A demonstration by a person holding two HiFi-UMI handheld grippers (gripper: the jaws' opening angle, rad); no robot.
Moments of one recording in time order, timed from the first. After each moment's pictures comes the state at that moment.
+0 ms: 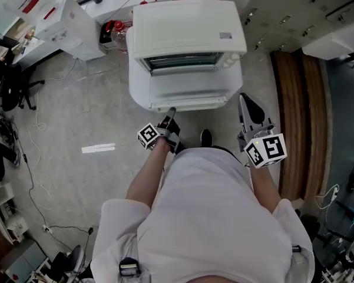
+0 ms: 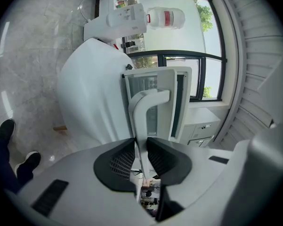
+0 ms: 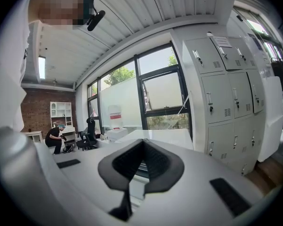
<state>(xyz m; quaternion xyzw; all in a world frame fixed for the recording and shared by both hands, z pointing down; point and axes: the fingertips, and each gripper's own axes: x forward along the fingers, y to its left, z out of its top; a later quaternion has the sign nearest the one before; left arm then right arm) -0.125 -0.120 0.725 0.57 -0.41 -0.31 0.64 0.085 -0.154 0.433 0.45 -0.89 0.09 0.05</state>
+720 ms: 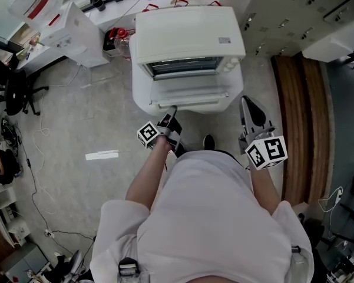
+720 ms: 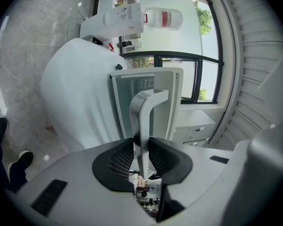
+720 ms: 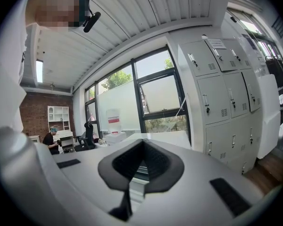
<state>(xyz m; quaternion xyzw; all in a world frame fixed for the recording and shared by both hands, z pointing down) -0.129 -0.141 0.688 0.58 -0.39 -0.33 0.63 0.093 -0.147 0.426 0.47 -0.88 0.10 0.02</state>
